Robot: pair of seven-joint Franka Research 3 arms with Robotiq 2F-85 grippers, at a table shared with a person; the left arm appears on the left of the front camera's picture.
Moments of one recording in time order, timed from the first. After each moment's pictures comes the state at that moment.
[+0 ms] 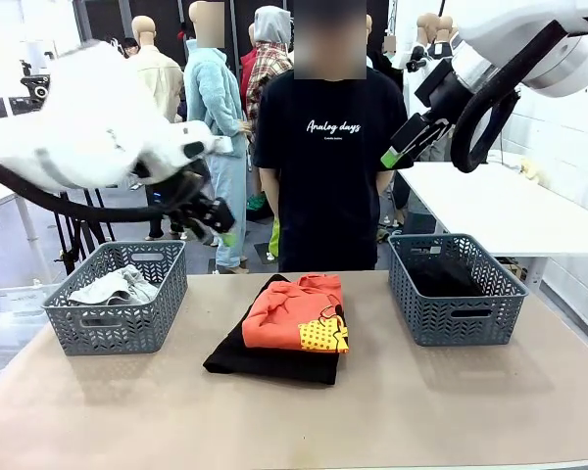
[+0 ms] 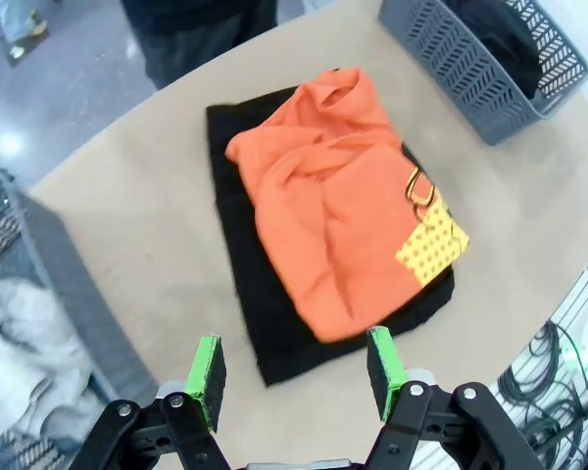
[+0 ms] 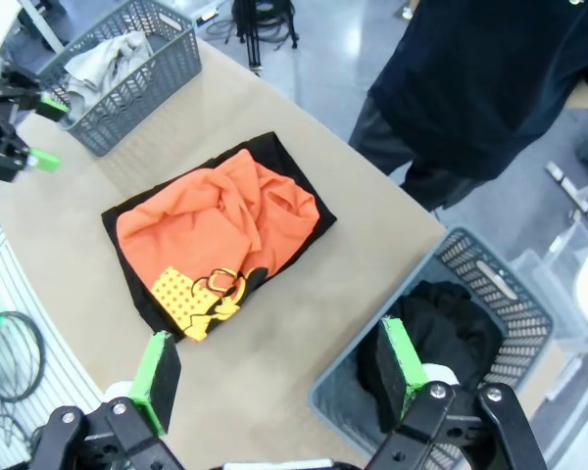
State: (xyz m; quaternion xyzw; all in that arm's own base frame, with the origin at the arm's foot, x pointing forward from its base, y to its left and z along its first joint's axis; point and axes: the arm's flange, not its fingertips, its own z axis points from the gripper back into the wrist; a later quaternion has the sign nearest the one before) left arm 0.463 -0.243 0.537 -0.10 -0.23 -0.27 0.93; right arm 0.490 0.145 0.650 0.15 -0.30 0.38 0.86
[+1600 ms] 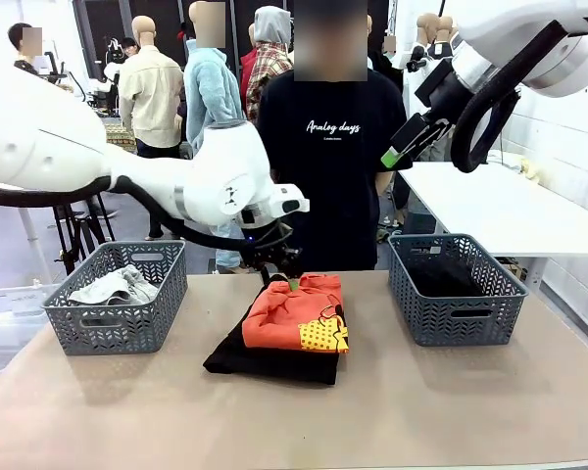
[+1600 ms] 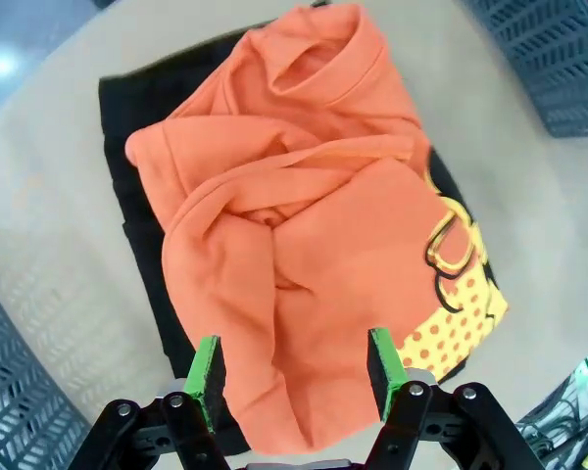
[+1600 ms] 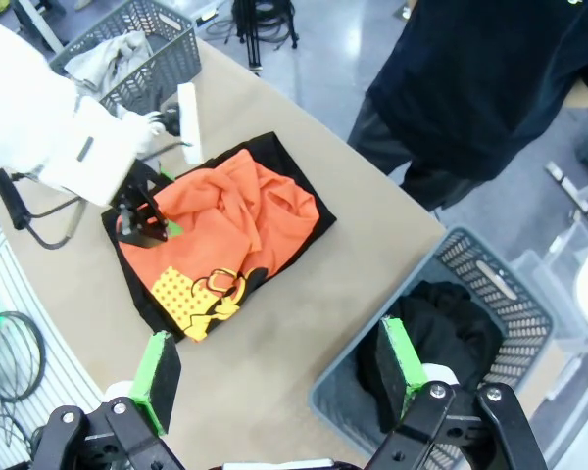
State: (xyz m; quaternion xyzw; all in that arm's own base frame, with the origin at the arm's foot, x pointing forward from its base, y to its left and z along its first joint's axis) left arm 0.538 -0.363 0.424 -0.04 -0.10 -0.26 0.96; right arm 0.490 0.144 0.650 0.15 -0.30 0.38 0.86
